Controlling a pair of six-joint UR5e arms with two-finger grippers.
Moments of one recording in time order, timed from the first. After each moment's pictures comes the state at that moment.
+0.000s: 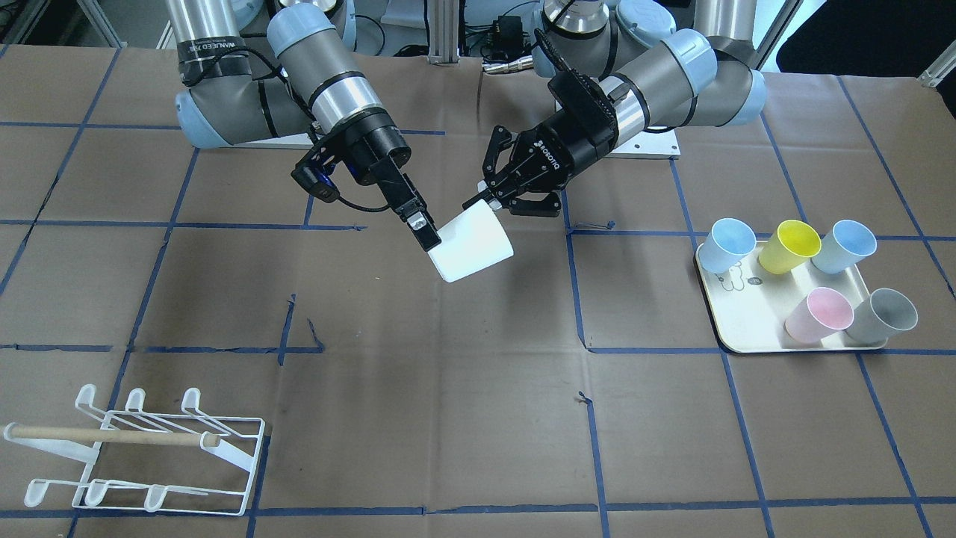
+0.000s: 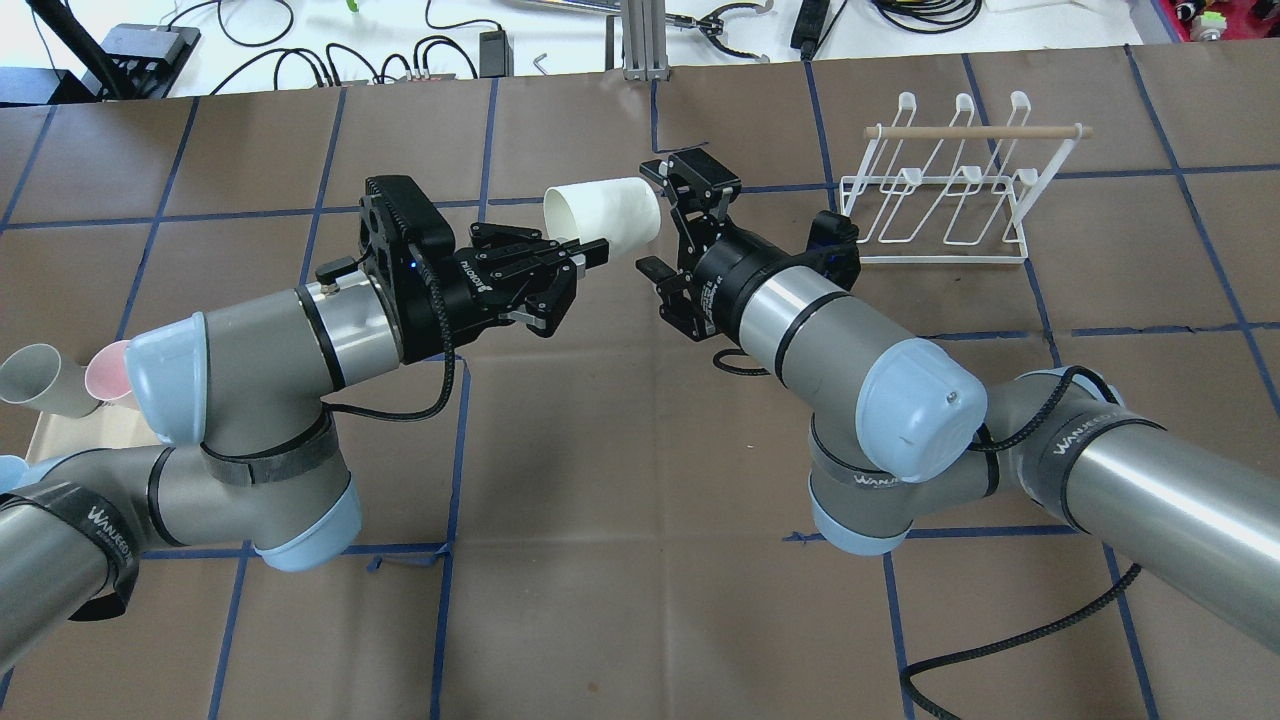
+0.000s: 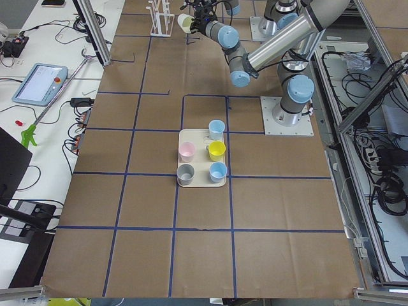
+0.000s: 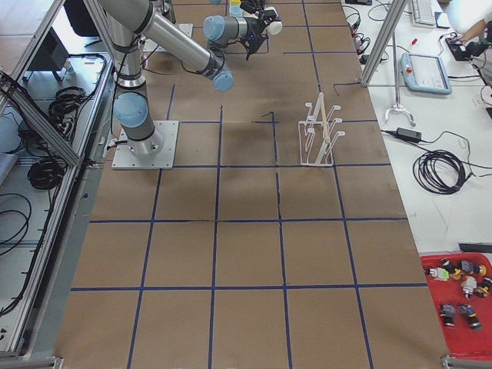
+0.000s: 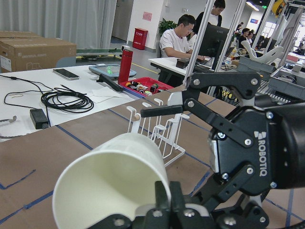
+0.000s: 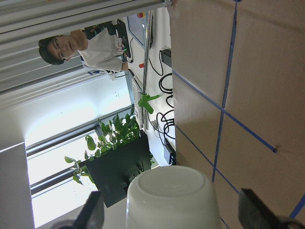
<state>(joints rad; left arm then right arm) -1.51 -1.64 -2.31 0.19 0.56 0.31 1.84 -1.35 2.20 -3.62 -1.24 1.80</state>
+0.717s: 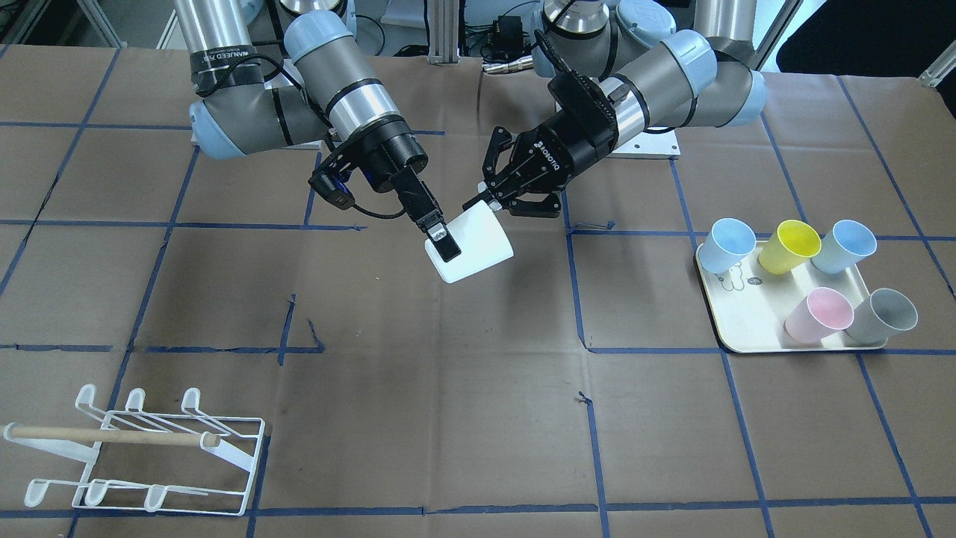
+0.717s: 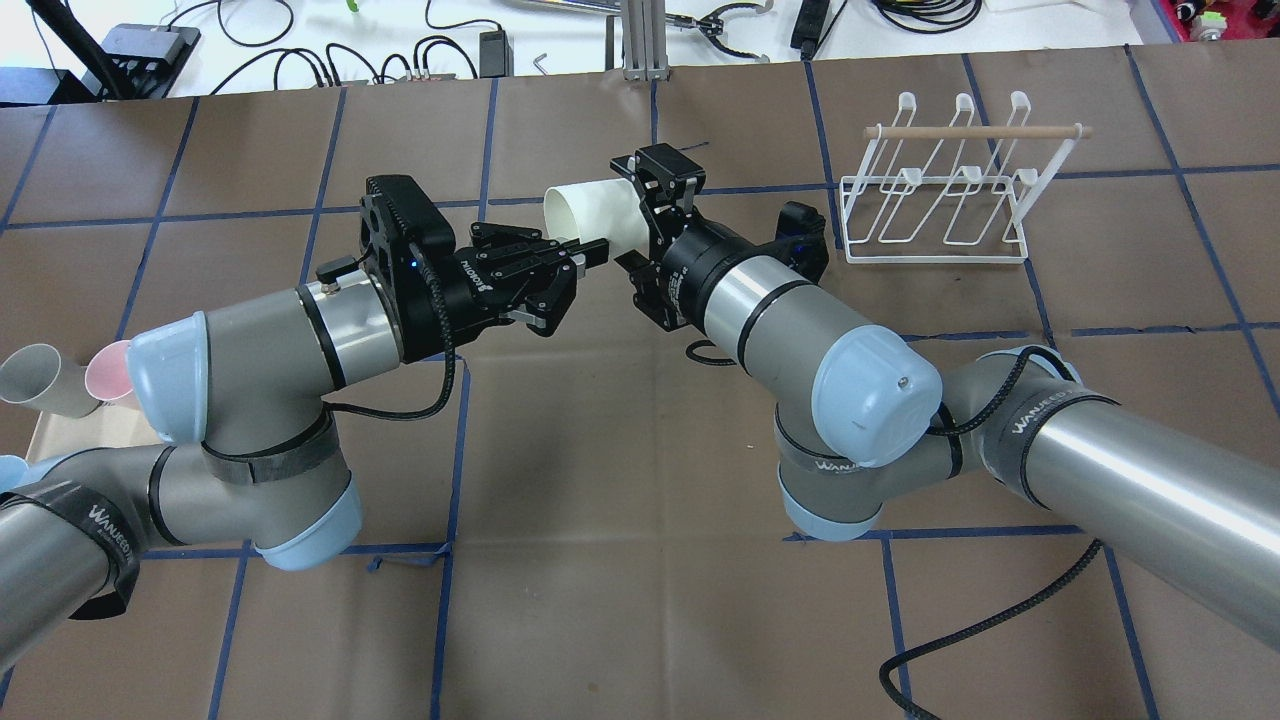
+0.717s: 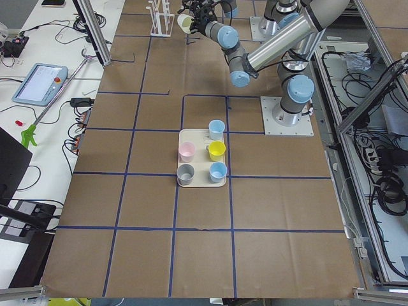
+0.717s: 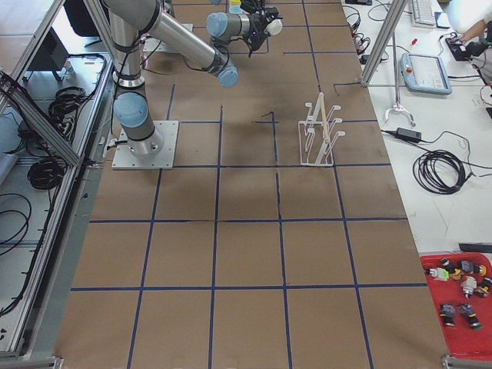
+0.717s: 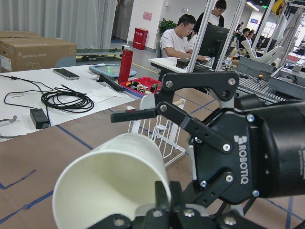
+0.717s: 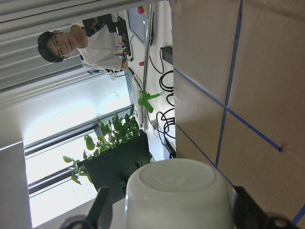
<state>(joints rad) -1.51 -1.64 -2.31 0.19 0.56 0.31 1.88 -1.31 2.15 -3.62 -1.28 1.80</state>
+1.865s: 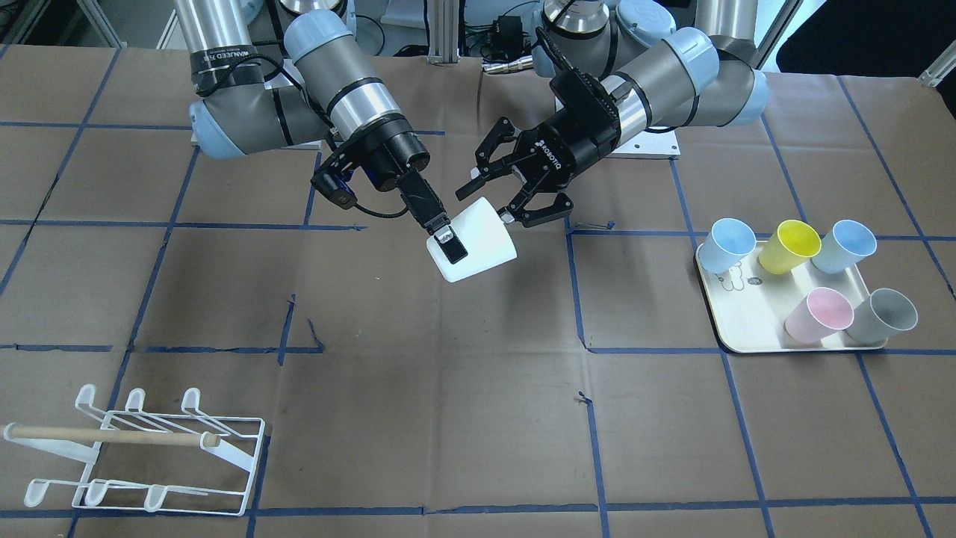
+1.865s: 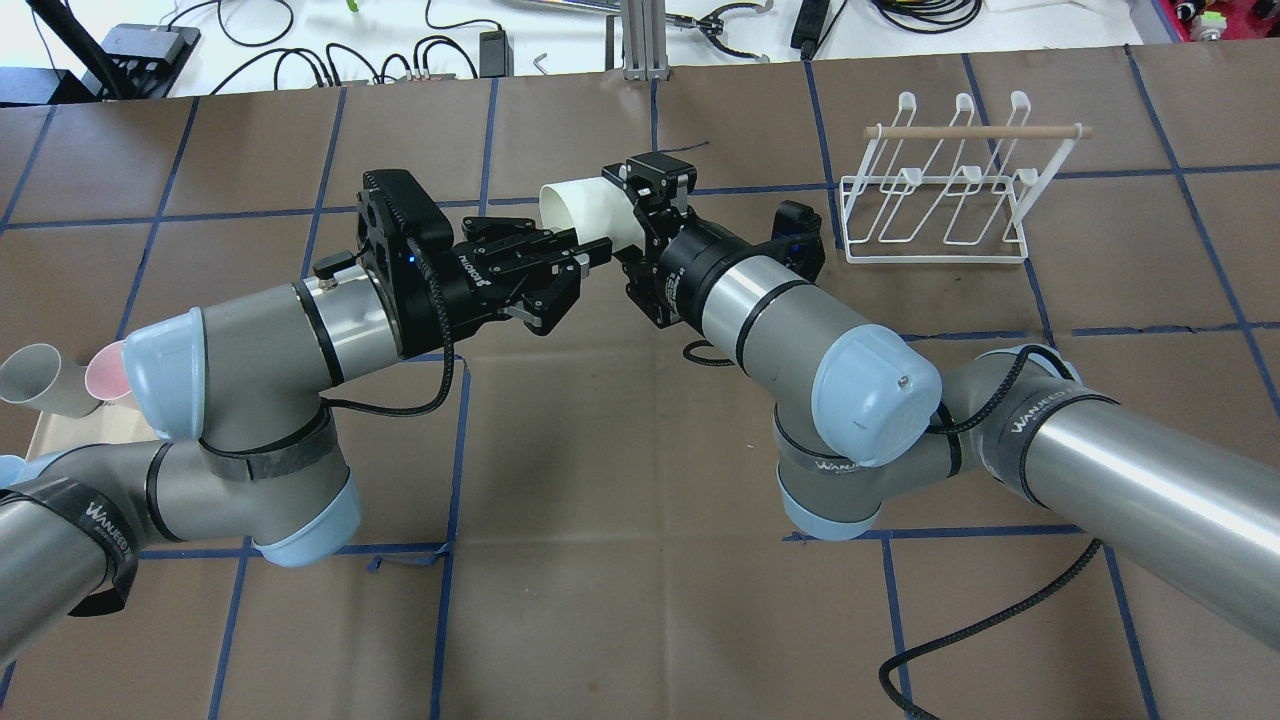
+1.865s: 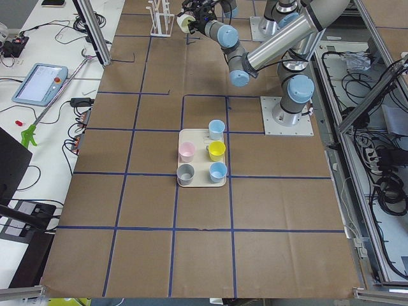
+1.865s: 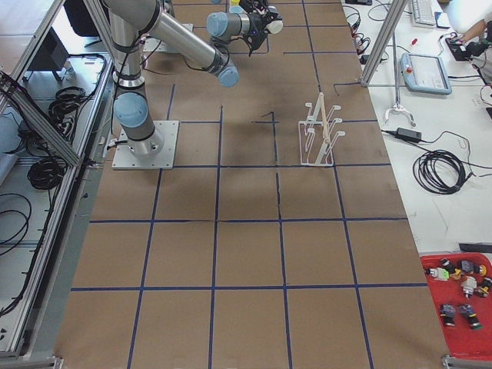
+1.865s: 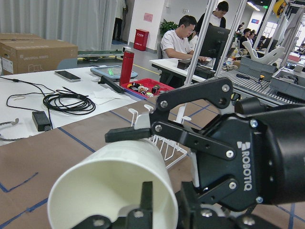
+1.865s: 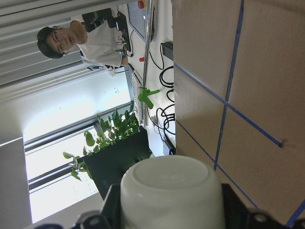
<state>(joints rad) -1.51 -1.64 -2.30 0.19 0.56 0.27 1.88 -1.31 2.15 -3.62 -1.26 1.80</state>
